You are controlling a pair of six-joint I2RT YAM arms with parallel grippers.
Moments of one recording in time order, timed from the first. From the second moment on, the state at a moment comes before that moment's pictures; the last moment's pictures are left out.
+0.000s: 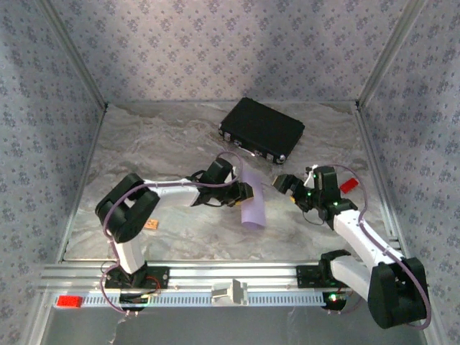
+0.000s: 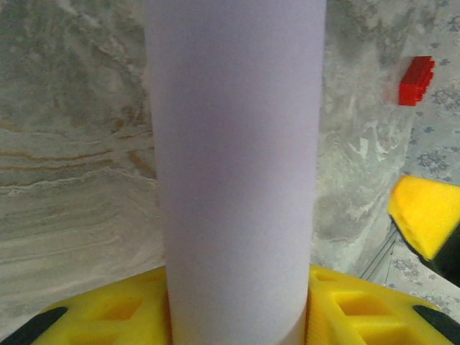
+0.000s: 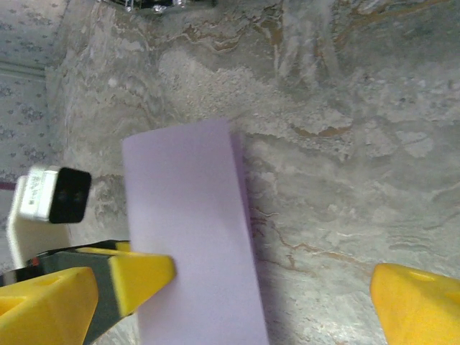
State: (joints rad) left arm -0.81 1.79 0.93 0.08 0.44 -1.07; right arm 0.21 1.00 0.47 -0.19 -0.44 0.80
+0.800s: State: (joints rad) left arm -0.83 1.81 0.98 -0.12 0.31 -0.97; right arm 0.28 1.14 0.51 -0.19 -0.48 0.79
